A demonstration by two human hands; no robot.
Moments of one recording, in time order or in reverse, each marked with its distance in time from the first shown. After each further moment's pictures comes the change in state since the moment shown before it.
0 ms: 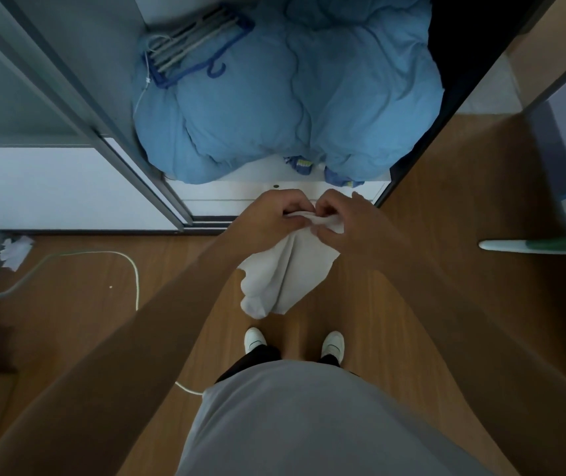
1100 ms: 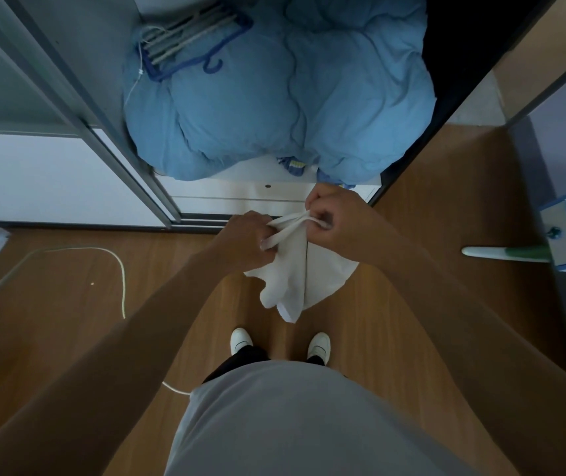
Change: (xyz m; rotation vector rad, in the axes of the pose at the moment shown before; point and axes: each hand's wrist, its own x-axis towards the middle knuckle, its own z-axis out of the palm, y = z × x) left_hand -0.022 -0.049 0.011 0.500 -0.055 -0.046; right_hand 0.012 -0.026 -0.013 0.082 -0.100 -0.042
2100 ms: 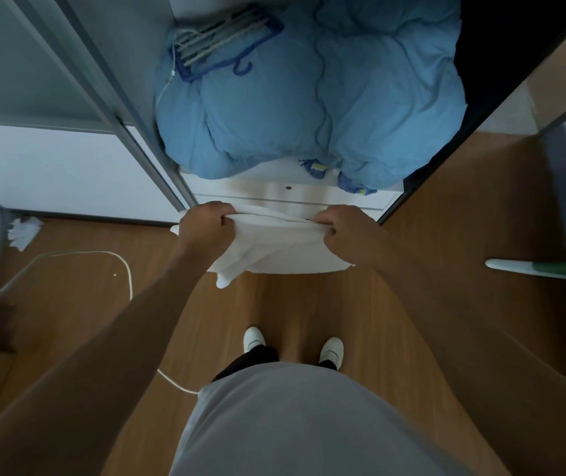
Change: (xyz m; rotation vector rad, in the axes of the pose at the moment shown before) left_hand -0.038 -0.069 -0.014 -0.105 0.525 -0.382; right_hand 0.019 0.002 0.033 -0.129 -0.177 0.265
